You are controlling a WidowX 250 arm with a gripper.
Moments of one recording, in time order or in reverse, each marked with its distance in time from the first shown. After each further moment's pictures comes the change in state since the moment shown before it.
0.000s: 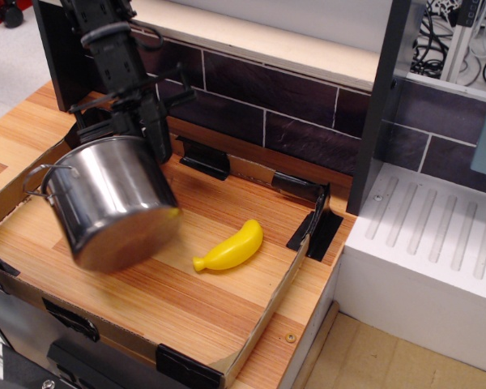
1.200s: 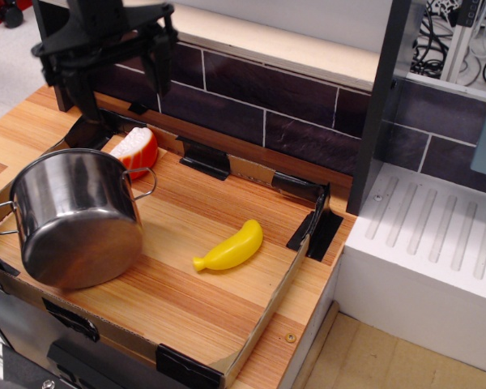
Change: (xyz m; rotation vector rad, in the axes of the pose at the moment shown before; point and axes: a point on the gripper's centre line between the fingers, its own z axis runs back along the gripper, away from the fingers) arm -0.028 -0.005 0.066 0.082 -0.747 0.355
